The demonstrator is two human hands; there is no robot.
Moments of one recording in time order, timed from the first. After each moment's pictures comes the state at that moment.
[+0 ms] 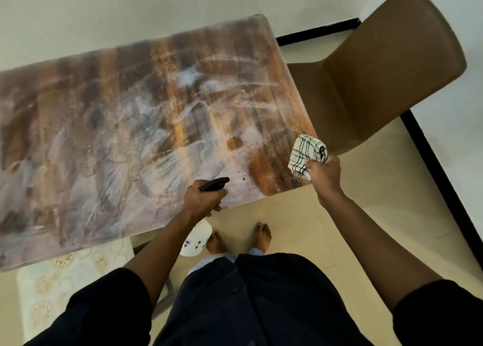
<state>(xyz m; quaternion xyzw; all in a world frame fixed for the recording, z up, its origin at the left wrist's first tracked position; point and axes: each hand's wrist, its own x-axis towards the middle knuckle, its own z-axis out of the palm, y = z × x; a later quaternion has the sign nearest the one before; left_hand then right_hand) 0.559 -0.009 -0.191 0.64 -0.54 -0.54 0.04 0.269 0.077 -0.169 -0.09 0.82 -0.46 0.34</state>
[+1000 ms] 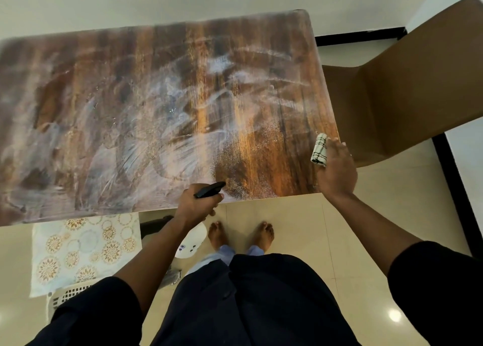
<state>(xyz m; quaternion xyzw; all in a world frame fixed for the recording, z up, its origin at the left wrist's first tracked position) 0.603 0.022 -0.194 0.67 -0.53 -0.51 0.09 0.241 0.057 -0.222 -0.50 0.85 -0.10 0.11</state>
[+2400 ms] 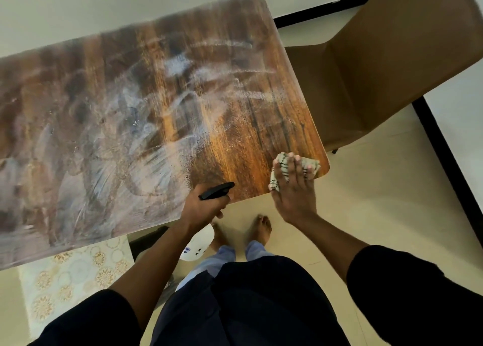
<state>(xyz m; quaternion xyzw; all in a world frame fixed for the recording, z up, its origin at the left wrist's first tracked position) 0.537 0.014 -0.195 0.60 -0.56 -0.57 0.05 0.292 0.116 -0.283 -0.59 0.79 0.02 0.13</state>
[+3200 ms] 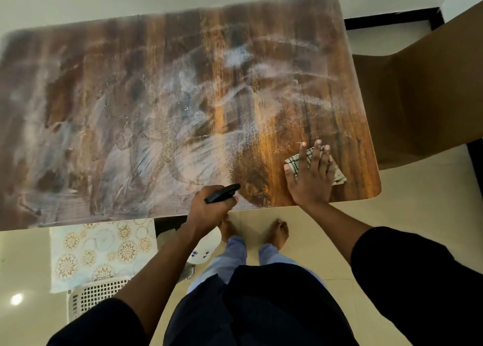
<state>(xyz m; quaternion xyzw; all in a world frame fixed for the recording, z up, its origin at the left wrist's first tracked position) 0.623 -0.001 -0.194 0.65 -0.49 -0.57 0.12 0.349 0.018 -0.288 -0.54 0.83 0.00 0.15</state>
